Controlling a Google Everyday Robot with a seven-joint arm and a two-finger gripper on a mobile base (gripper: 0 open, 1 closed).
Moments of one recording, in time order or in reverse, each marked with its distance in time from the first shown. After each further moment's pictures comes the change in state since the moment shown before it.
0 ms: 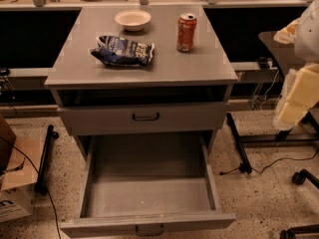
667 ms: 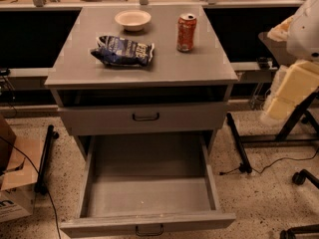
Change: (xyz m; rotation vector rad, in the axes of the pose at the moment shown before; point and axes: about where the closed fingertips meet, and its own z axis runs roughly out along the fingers) arm -0.015 -0.003 0.002 0.013 -0.065 0.026
